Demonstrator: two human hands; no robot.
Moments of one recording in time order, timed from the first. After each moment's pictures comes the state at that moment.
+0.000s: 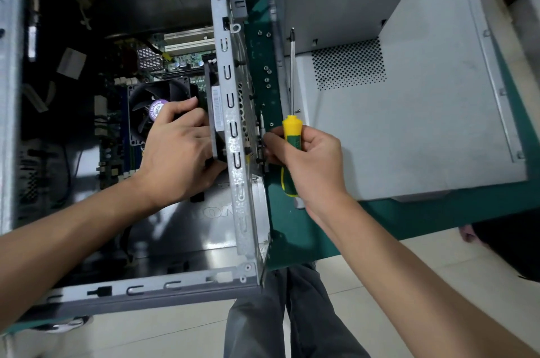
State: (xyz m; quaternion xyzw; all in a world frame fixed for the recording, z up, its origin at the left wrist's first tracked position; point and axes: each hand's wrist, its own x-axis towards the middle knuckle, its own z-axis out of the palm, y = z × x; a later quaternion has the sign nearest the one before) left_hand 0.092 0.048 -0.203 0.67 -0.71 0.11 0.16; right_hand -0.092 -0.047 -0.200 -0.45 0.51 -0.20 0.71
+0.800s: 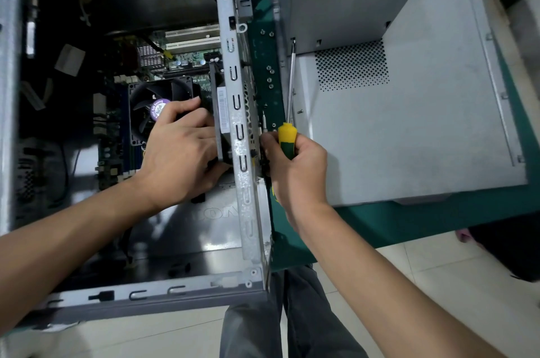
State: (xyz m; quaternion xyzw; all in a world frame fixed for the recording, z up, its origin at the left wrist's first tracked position) left_hand 0.094 0.048 -0.208 0.65 -0.73 0.13 0.19; right_hand -0.074 -0.027 -0.206 -0.45 0.55 -0.19 0.68
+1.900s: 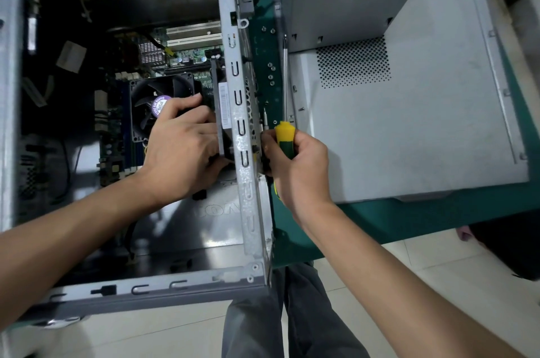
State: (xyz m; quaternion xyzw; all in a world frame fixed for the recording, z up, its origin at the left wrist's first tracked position) left_hand 0.093 0.045 -0.207 0.65 -0.72 0.14 0.19; right_hand -0.079 -0.028 -0.207 -0.48 0.51 -0.20 0.69
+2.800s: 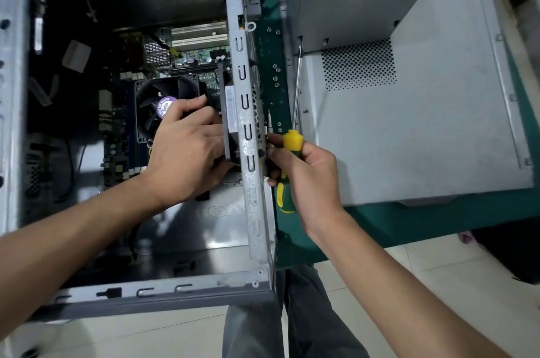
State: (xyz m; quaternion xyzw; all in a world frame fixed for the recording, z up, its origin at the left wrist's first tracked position) left_hand 0.093 0.045 -0.209 0.63 -0.74 0.09 0.22; right_hand -0.090 -0.027 -0.198 -0.38 0.47 -0.20 0.77
